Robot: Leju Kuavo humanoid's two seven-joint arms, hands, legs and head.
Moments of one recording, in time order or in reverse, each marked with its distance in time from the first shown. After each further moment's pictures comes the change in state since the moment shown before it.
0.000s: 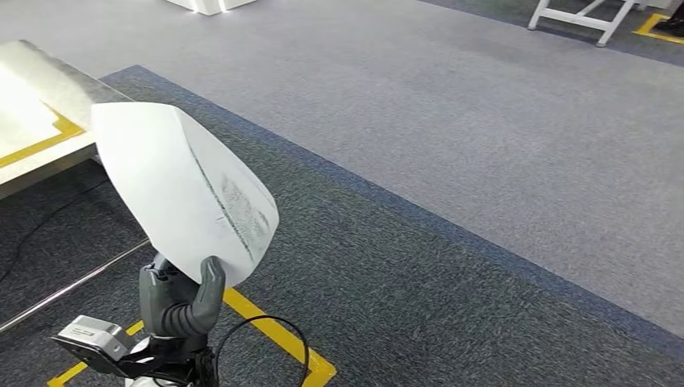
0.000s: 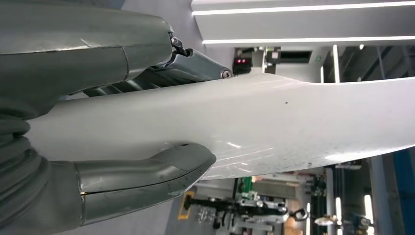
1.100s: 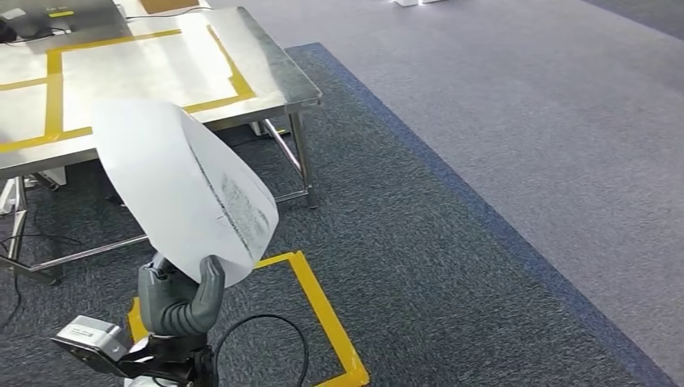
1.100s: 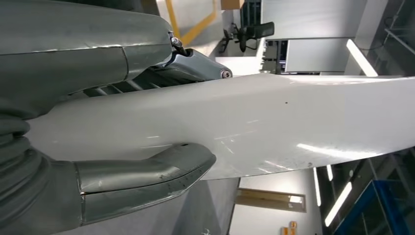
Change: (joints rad) left arm 0.001 0.002 0.003 -0.007 -0.009 -0.001 0.000; right arm -0.002 0.002 -0.001 0.001 0.016 0.004 -0.002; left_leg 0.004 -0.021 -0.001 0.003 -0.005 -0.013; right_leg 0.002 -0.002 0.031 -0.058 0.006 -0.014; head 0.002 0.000
